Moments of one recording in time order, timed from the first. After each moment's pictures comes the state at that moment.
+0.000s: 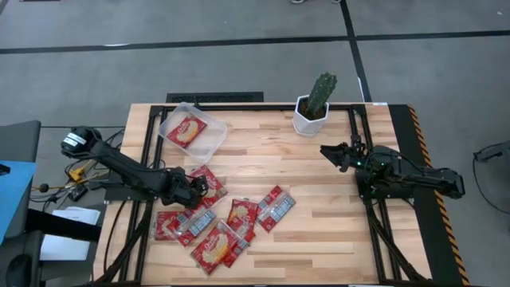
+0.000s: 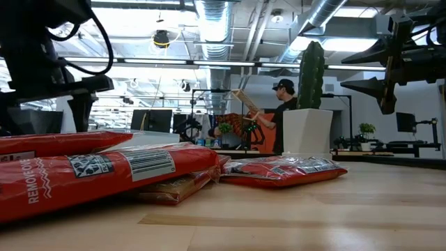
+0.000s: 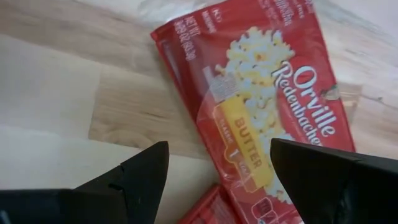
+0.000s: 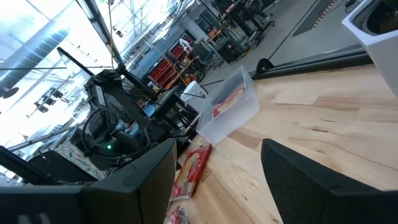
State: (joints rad) left arm -0.39 1.25 0.58 -0.66 -0.37 -2.23; right arm -0.19 0.01 0.02 0.01 0.18 0.80
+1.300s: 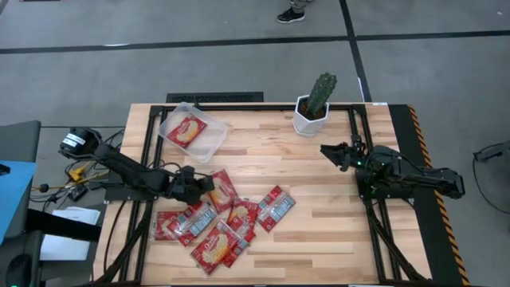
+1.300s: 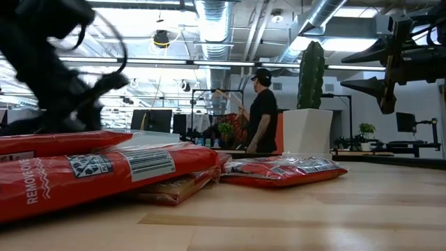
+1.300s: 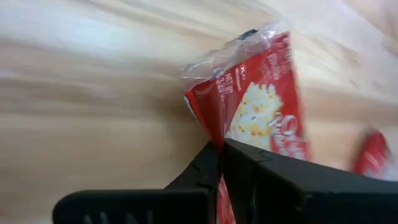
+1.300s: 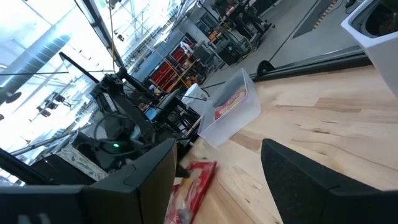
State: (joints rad) left arm -0.35 1.24 0.41 -0.13 -0.51 -1.92; right arm -0.19 0.01 0.02 0.03 0.19 0.81
